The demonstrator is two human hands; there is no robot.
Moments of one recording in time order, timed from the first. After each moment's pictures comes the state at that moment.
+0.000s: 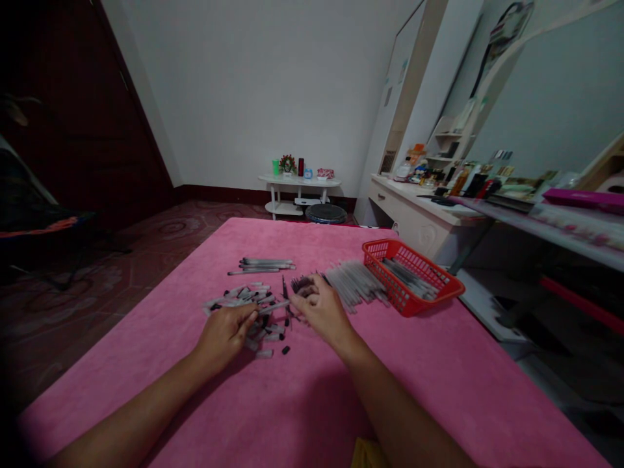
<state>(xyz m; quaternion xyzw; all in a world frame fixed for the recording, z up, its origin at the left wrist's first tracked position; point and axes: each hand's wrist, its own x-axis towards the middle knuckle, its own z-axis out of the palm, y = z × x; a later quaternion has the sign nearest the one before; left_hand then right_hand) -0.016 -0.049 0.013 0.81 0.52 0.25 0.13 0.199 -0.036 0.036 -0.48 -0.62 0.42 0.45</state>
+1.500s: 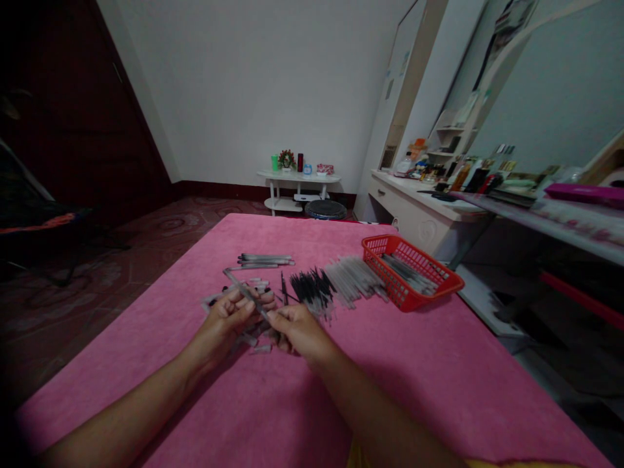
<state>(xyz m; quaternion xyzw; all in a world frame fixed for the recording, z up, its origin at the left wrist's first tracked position) 0.002 -0.053 0.015 0.40 0.30 0.54 0.67 0.167 -0.058 0.022 -0.43 -0.54 0.65 0.32</state>
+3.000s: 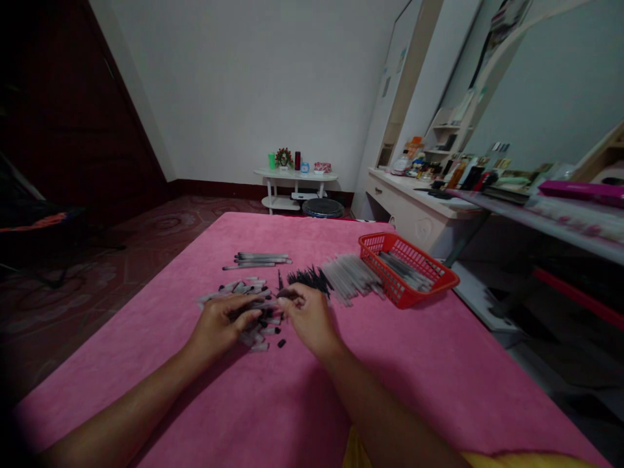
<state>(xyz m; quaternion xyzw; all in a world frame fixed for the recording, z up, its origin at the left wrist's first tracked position) -0.012 -0.043 0.010 0.73 0.46 0.44 0.26 0.179 -0.047 0.028 -0.45 -0.58 0.46 0.49</state>
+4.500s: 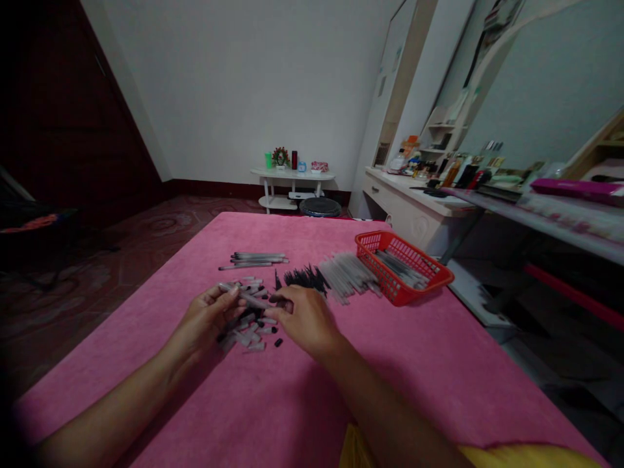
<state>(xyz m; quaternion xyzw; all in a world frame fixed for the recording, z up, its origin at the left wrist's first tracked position) -0.010 -0.041 0.019 0.32 0.42 0.58 0.62 0.187 -0.051 0.040 -0.49 -0.77 0.24 0.34</state>
